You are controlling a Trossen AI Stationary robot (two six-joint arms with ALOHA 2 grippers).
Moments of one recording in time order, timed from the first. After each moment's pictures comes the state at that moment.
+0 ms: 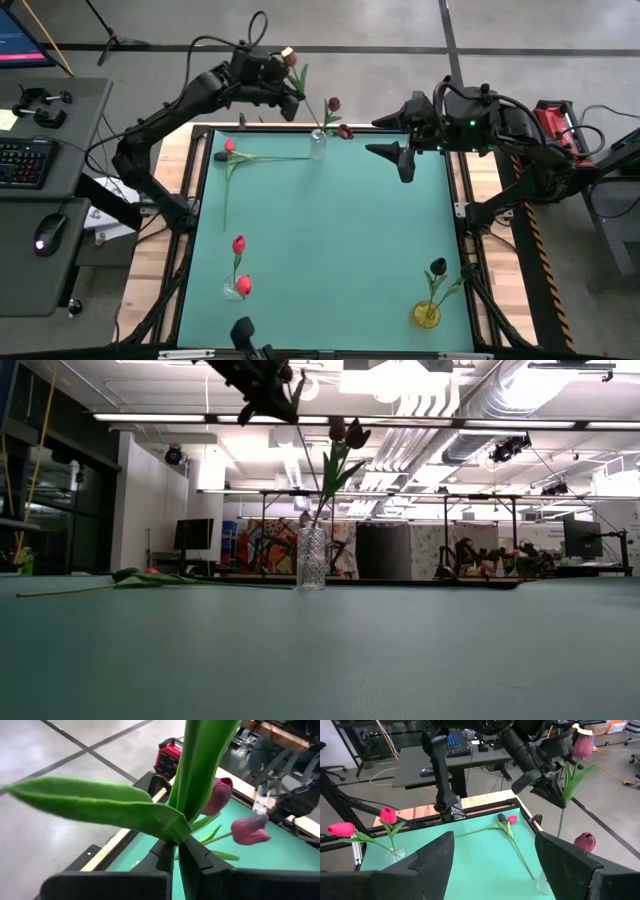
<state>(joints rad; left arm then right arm) 0.67 1.59 1.71 -0.67 0.18 -0.11 -0.02 1.41 2.02 -0.96 0.20 0.11</state>
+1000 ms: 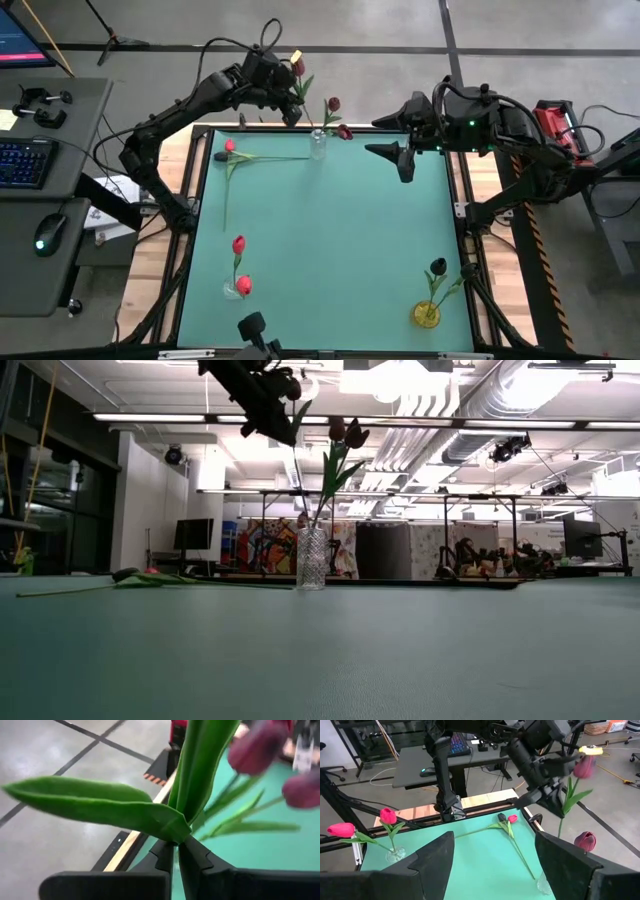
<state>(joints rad) 0.66 1.65 1.71 -0.74 0.10 0.10 -0.02 1.41 2.02 -0.96 0.20 0.12</state>
